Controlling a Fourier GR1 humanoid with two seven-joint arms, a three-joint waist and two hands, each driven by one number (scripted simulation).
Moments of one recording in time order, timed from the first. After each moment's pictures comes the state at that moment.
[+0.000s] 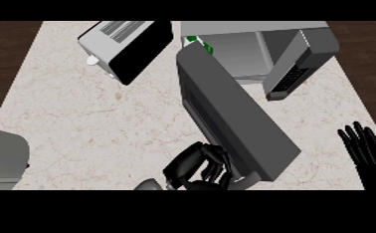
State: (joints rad) left arm -0.26 0.01 -0.75 -1.17 -0.03 0.04 -0.25; right arm 0.19 -0.34 -0.22 -1.31 -0.25 0.57 -0.62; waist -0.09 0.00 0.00
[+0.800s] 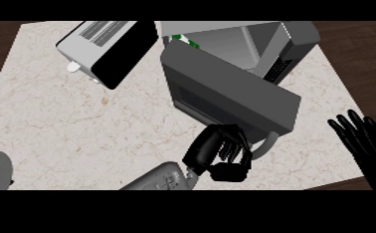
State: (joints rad) left arm -0.55 0.01 -0.97 -1.10 0.24 0.47 -0.19; right arm 0.20 -0.41 -0.11 -1.66 -0.47 0.67 -0.39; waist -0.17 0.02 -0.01
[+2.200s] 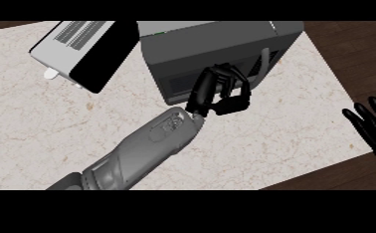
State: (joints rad) left arm -0.92 0.00 -0.83 -0.82 0.65 0.61 -0.31; right arm 0.17 -0.49 -0.13 -1.84 -0.68 0.62 -0.20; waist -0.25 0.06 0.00
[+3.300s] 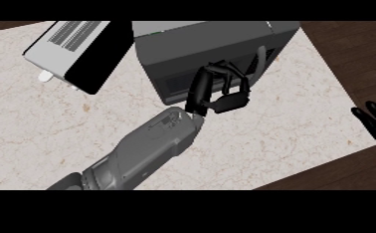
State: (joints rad) left arm -0.91 0.00 -0.83 -0.82 0.84 0.63 -0.47; right arm 0.15 -0.54 -0.14 -1.89 -0.79 0.65 -0.17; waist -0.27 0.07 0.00
